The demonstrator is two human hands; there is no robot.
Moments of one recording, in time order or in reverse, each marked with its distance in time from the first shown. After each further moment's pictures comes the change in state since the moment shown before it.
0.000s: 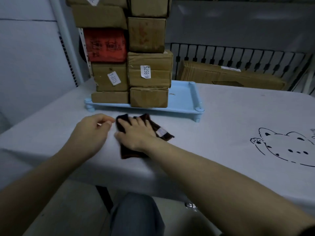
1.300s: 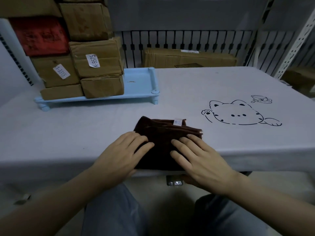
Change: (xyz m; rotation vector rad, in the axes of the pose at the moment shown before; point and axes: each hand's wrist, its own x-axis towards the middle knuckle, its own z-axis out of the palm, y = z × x) left_hand -0.079 0.042 0.118 0.645 -0.221 1.247; right_hand -0.280 0.153 0.025 -0.734 0.449 -0.231
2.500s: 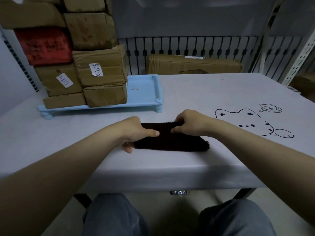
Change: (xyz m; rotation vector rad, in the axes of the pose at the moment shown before) left_hand 0.099 -0.054 -0.041 -0.871 -0.517 -1.096; right_hand 0.123 0.095 0.000 0.755 -0.533 0.718
